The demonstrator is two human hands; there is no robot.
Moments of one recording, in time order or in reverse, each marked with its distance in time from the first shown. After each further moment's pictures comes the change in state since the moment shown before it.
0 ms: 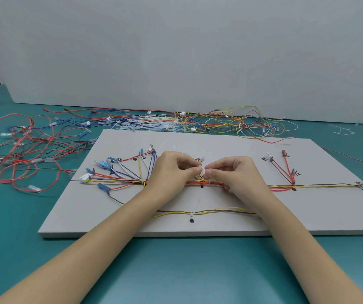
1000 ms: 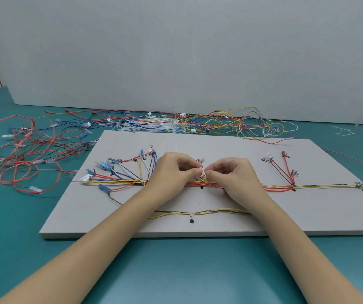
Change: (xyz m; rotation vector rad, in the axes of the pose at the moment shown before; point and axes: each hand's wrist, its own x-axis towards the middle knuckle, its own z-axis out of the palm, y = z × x) left_hand 0.003 -0.002 -0.002 0.021 -0.054 0.025; right_hand 0.001 0.005 0.003 -0.196 0.048 -0.078
